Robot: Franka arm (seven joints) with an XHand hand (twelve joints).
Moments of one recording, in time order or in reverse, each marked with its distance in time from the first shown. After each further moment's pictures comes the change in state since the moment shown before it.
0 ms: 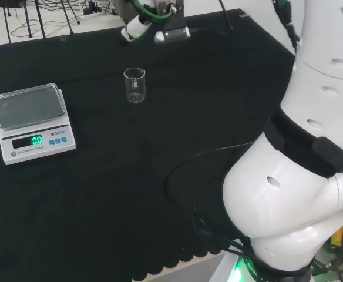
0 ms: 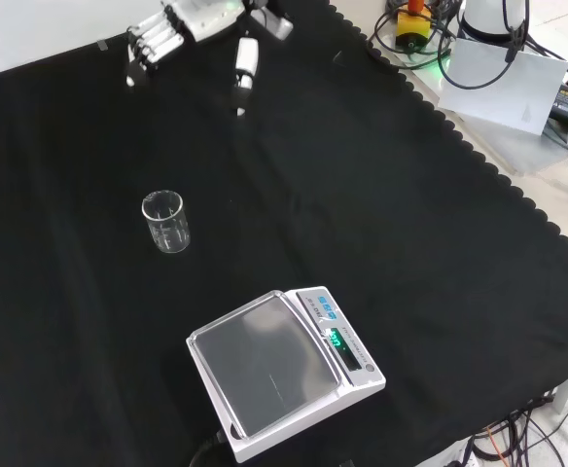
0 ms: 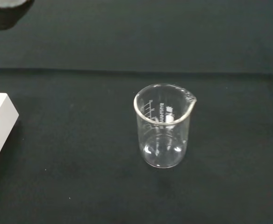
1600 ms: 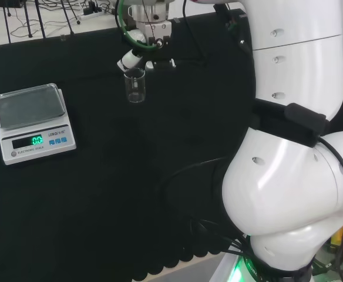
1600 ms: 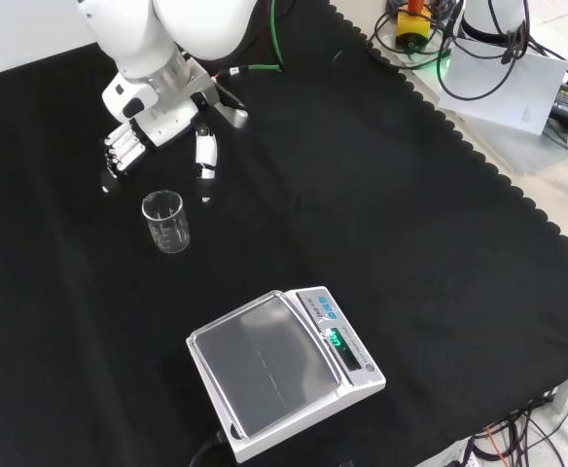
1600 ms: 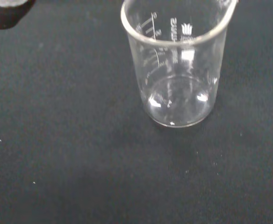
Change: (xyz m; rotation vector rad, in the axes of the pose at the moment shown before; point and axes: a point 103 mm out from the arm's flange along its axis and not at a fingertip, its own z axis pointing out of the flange) arm -0.007 0.092 0.125 0.151 0.082 0.006
